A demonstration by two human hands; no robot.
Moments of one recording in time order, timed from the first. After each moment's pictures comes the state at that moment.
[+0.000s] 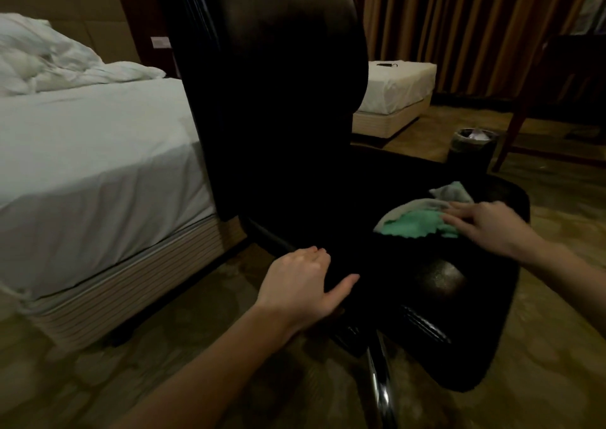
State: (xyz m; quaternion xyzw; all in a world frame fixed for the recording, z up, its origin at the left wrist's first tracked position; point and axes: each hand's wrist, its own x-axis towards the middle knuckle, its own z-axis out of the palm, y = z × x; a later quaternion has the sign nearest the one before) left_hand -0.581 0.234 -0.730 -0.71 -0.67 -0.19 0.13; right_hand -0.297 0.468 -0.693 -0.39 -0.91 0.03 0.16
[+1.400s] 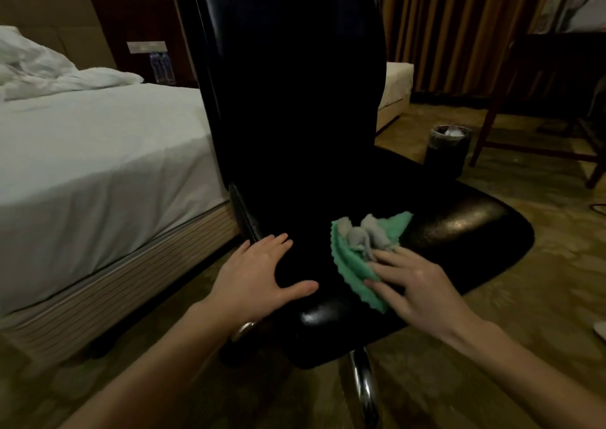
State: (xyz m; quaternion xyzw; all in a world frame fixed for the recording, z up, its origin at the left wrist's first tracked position) left_hand -0.603 0.229 -0.715 -0.68 -0.73 -0.10 -0.02; right_hand -0.332 0.340 -0.754 -0.24 -0.91 0.01 0.33
